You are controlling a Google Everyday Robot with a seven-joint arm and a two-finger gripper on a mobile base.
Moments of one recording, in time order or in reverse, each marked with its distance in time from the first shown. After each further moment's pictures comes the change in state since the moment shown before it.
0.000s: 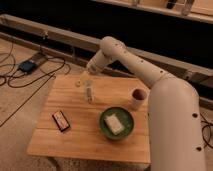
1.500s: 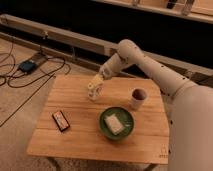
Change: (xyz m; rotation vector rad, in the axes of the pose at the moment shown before) arm 0.051 0.015 -0.048 -0.069 -0.039 0.133
